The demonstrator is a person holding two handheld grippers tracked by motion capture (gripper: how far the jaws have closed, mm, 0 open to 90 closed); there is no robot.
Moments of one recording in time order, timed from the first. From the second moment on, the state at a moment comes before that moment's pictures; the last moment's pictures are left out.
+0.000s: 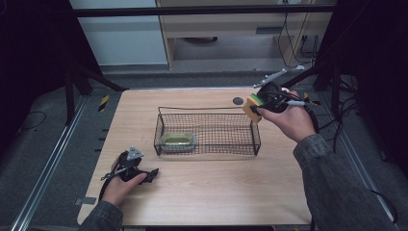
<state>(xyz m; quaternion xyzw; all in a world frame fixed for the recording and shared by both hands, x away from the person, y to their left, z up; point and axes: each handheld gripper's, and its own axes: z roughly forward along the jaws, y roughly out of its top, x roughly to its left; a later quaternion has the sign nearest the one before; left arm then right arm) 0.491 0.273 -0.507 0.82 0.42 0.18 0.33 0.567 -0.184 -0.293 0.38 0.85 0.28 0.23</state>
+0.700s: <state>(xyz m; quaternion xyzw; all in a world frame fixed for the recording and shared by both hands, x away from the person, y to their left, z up) 0.491 0.273 -0.507 0.82 0.42 0.18 0.33 0.580 -0.175 -0.321 0.38 0.86 0.25 0.22</state>
